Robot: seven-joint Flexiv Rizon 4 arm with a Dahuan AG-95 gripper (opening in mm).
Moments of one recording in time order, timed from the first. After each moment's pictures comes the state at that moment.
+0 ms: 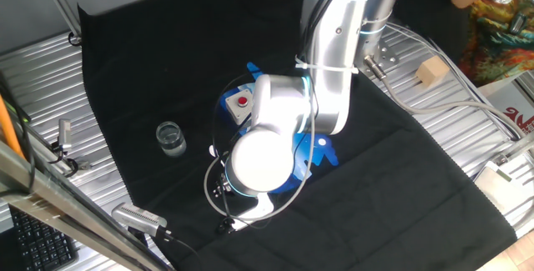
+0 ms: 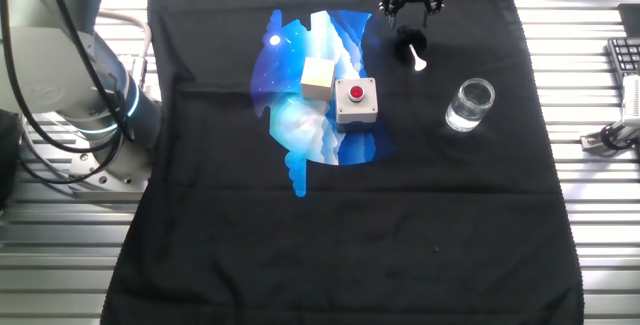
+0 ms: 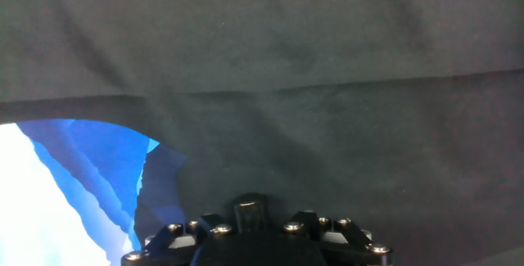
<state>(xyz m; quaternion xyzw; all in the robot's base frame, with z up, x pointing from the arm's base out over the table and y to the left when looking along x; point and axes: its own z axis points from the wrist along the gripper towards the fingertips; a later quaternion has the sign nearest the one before) 0.540 0.243 0.034 0.70 -0.70 0.11 0.09</state>
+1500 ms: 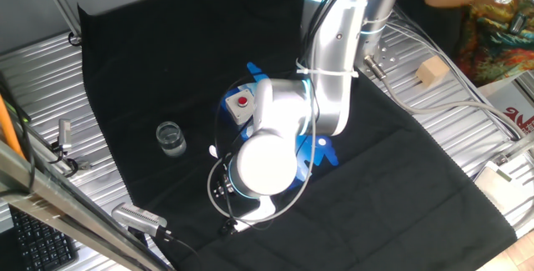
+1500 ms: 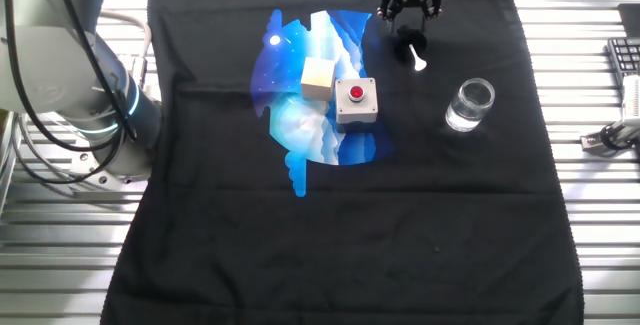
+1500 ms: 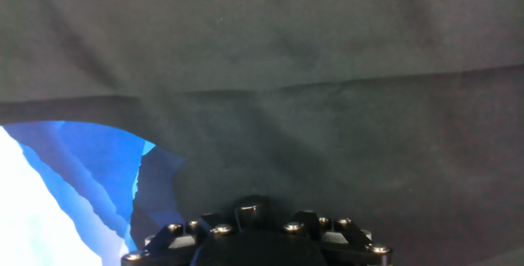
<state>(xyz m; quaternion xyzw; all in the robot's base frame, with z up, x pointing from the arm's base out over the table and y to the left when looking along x) 0.538 0.240 0.024 0.70 -0.70 0.12 0.09</state>
